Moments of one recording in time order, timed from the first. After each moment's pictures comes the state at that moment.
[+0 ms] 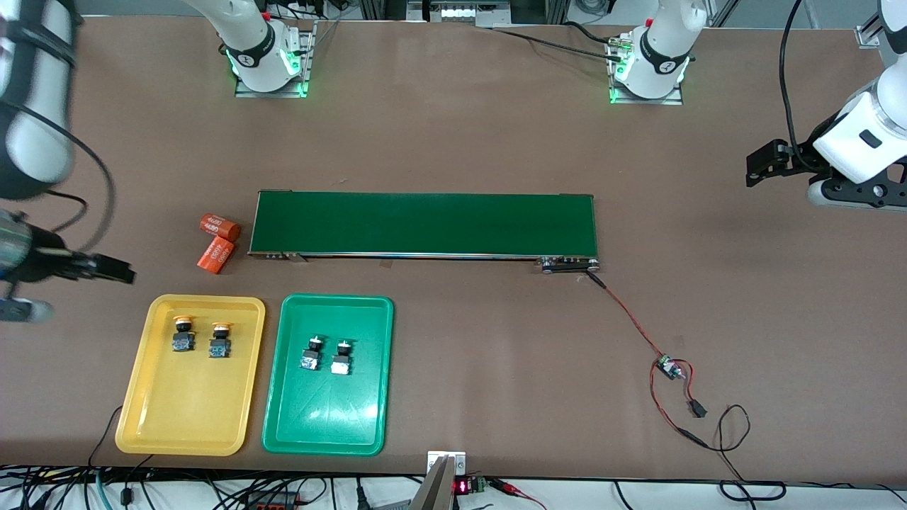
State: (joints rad) left arm -0.03 0.03 -0.03 -1.60 0.02 1.56 0.03; right arm 0.13 0.40 -0.28 -1.29 0.16 1.62 -0.07
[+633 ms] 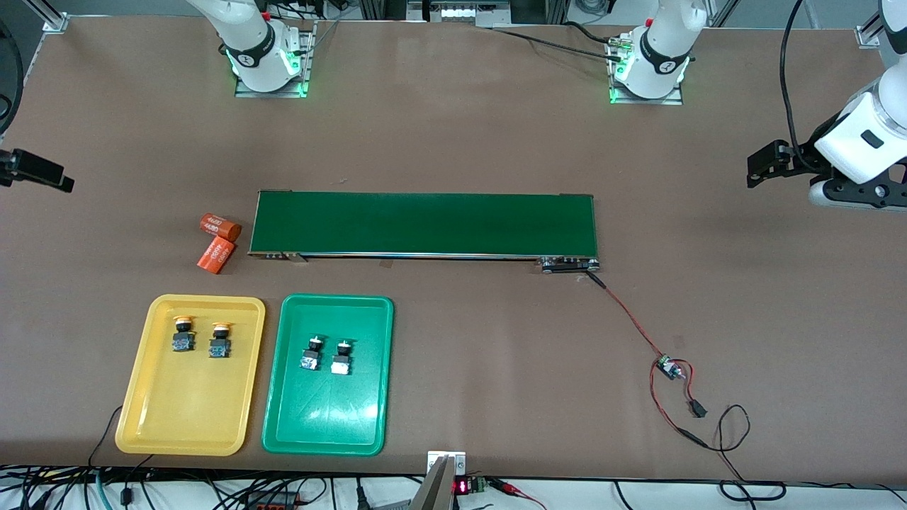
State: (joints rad) left arm -0.03 0.03 -0.02 -1.60 0.02 1.56 0.03; right arm 0.05 0.11 -0.20 -1.49 0.01 1.50 -0.06
